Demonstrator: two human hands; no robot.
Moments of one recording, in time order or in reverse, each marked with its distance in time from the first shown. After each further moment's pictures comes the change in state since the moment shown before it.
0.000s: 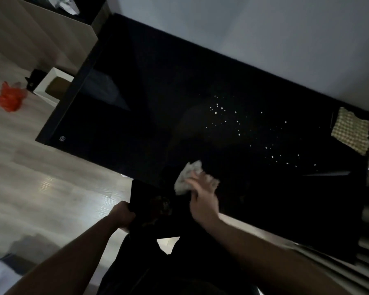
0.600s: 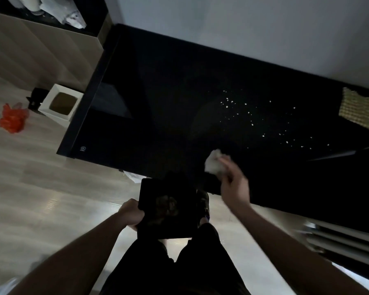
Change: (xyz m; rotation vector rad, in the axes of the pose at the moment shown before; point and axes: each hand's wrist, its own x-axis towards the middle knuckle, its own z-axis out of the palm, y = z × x) left_hand 0.009 -0.029 -0.063 0.110 -0.046 0.087; right_hand -0.008 -0.043 -0.019 0.361 0.358 0.039
